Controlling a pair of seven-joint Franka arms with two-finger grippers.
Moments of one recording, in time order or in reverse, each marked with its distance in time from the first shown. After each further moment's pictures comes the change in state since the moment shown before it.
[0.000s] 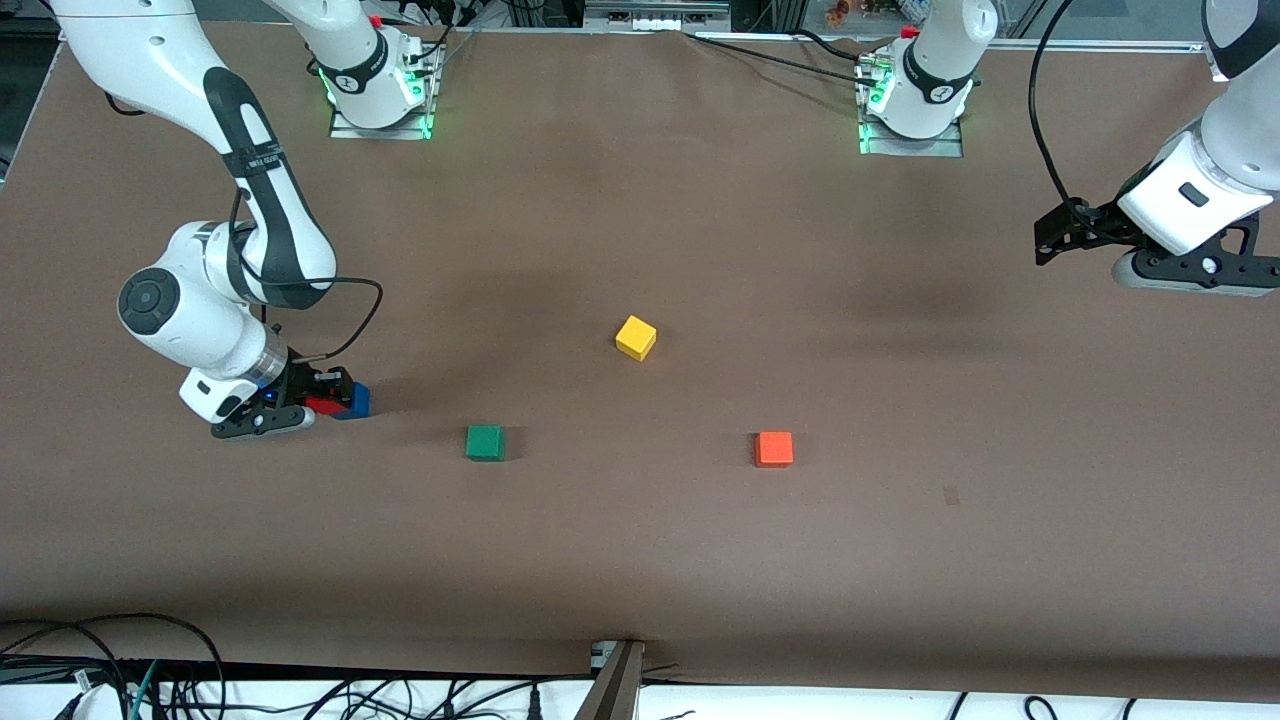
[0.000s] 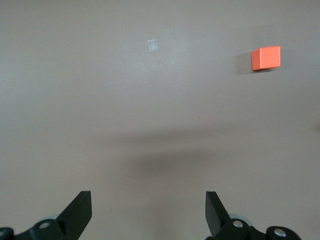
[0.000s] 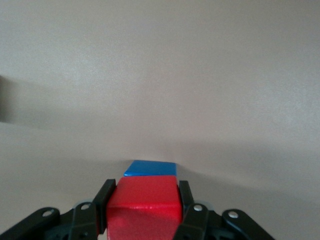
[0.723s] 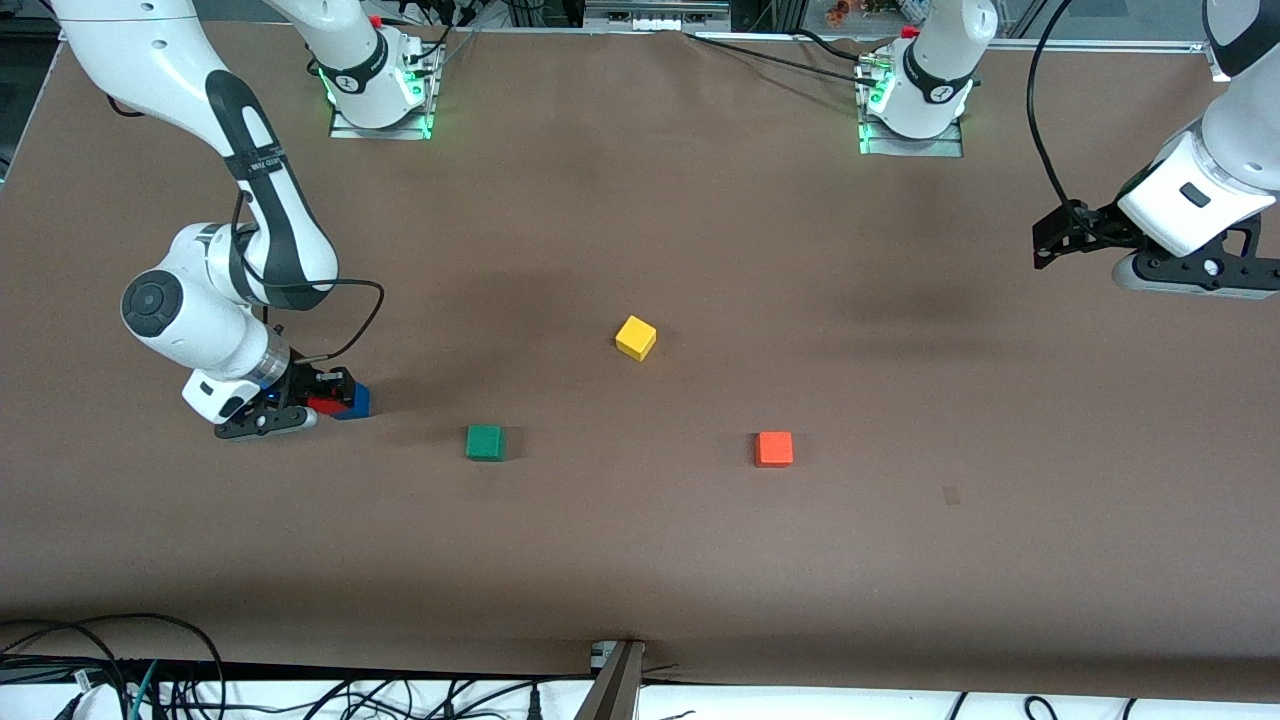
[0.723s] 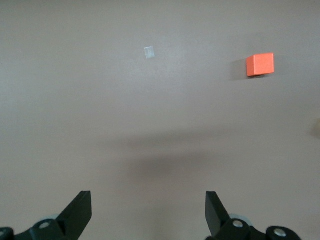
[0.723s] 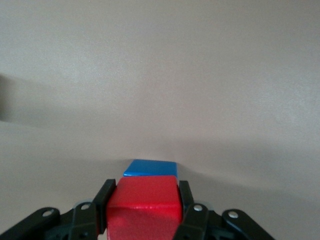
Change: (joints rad) left arm -0.011 0.015 -0.003 0.031 -0.003 0.000 -0.008; right arm 0.000 0.007 0.000 0.002 0.000 -0.001 0.000
